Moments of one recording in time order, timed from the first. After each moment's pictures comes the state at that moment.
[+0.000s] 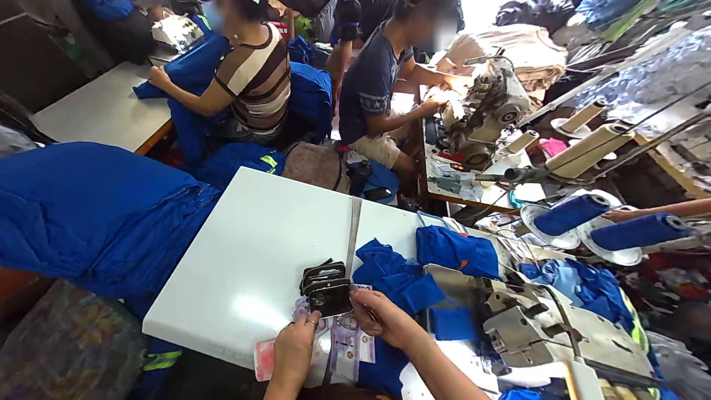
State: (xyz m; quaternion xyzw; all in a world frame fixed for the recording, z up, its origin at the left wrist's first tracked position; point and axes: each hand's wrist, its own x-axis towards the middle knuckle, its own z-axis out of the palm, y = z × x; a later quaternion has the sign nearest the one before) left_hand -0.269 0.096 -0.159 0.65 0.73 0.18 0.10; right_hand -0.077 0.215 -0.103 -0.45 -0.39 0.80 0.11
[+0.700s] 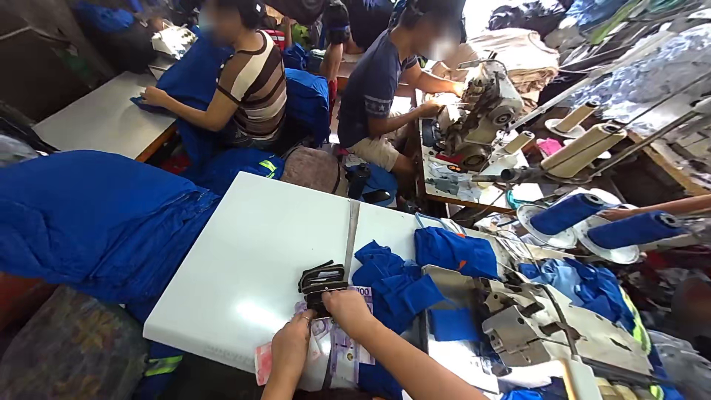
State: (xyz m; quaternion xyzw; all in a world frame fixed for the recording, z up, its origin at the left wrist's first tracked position) left_hand -0.277 0.104 -0.163 0.59 0.76 0.16 0.22; right_hand -0.151 0.215 -0.110 -0.42 -0.85 0.24 -0.20
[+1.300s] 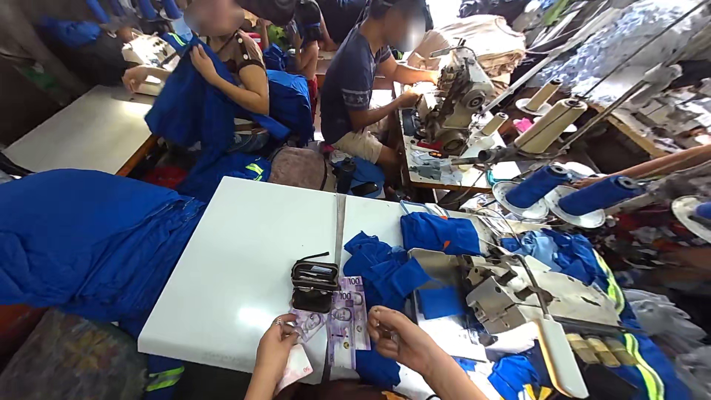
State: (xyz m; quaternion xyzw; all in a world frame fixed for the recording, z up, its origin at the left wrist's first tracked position) left_hand -0.313 0.088 -0.169 0.37 0.72 0.27 0.52; right_hand -0.019 0.154 -0.104 -0.37 -0.22 0.87 0.23
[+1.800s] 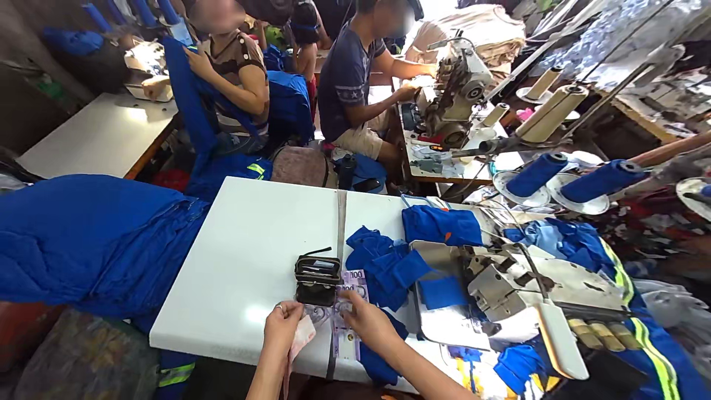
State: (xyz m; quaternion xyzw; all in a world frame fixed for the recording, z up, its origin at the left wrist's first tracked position) left_hand -0.301 0.113 -0.132 0.29 0.74 0.34 0.51; right_hand -0.085 0.158 -0.115 -0.57 -0.66 0.50 0.01
